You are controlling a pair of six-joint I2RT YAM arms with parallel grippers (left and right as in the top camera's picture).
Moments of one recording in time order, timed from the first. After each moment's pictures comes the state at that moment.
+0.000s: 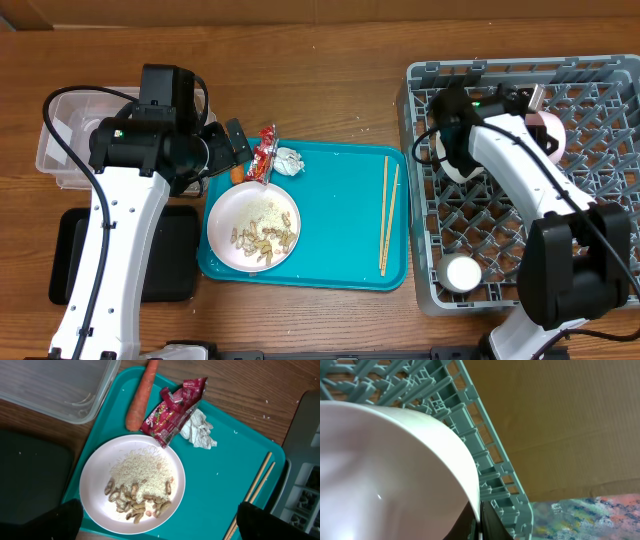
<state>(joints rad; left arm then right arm) -0.09 1.46 1.48 -1.21 0.10 -0.52 0.22 1.84 1.38 -1.28 1.24 0.72</state>
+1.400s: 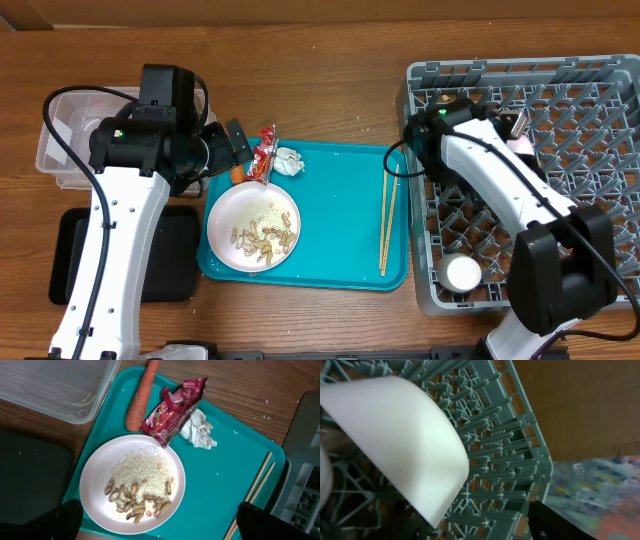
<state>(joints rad) -0.09 1.46 1.48 -1.21 0.10 -0.52 0.35 1.83 1.43 -1.60 0.99 1.05</state>
